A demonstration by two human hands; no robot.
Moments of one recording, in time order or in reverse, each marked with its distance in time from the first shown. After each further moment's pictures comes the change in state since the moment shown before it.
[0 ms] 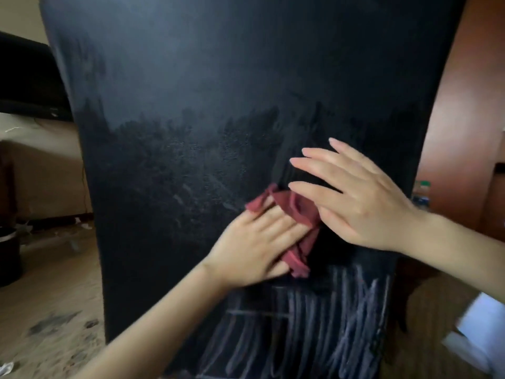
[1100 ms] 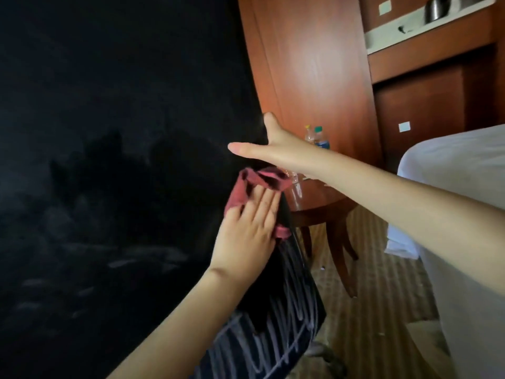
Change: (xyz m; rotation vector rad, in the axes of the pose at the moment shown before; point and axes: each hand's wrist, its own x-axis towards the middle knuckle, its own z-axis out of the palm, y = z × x) left_hand 0.161 0.120 0.048 0.060 -0.255 0.078; right_hand -0.112 0.116 0.013 0.855 -0.252 1.394
